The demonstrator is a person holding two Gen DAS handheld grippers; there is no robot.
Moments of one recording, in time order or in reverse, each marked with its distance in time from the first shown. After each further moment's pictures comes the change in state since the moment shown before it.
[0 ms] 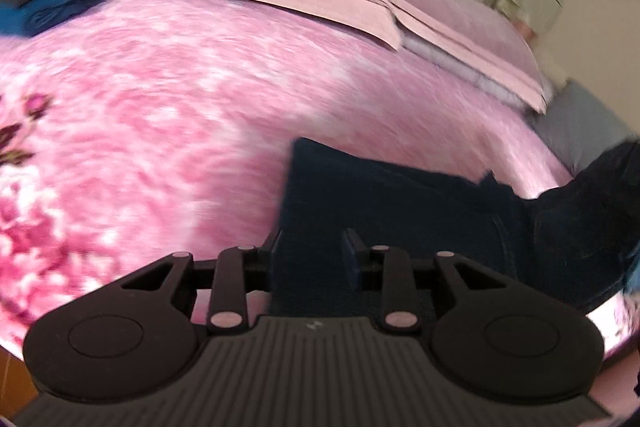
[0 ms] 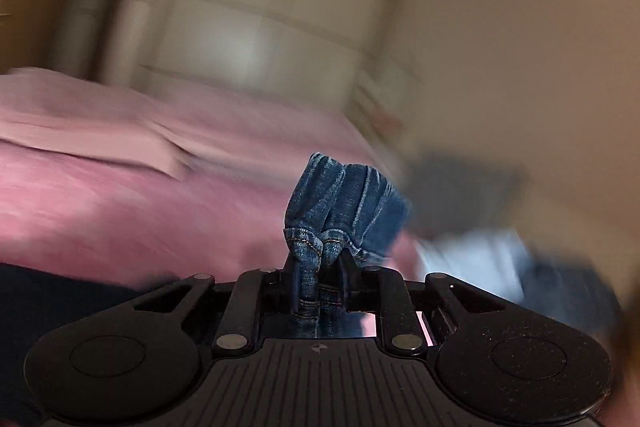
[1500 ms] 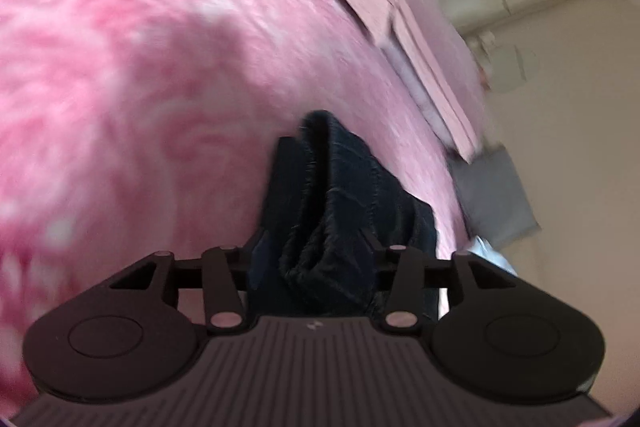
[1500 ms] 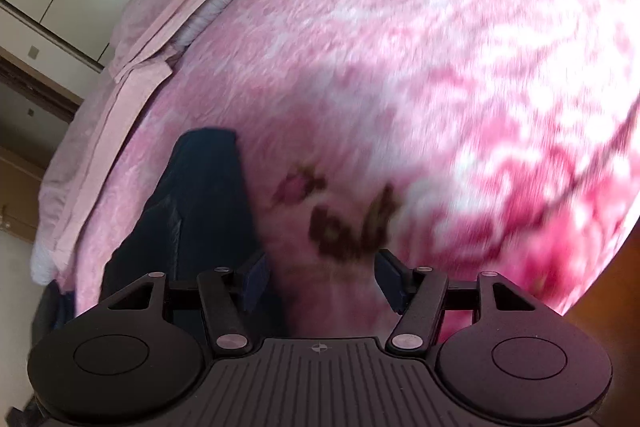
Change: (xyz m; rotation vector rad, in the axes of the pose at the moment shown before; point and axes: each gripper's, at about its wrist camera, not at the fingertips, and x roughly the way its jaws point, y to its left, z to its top) left arm 0.072 0.079 0.046 -0.343 0.230 -0.429; right arm 0.067 -0.070 -0.114 0.990 0.753 0.261
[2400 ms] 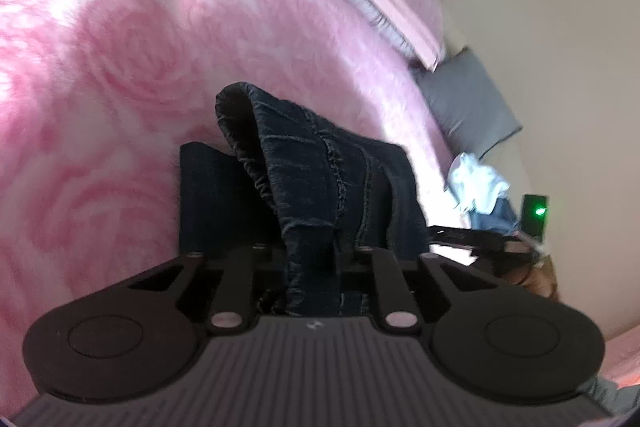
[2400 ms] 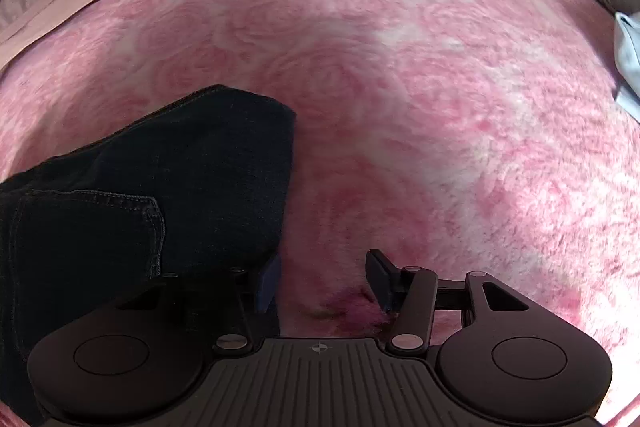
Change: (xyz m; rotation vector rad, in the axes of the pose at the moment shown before) left arm 0.047 -0.044 0.022 0.210 0.189 -0.050; right arm 0.130 0.114 0.045 -0.633 0.211 -0.250
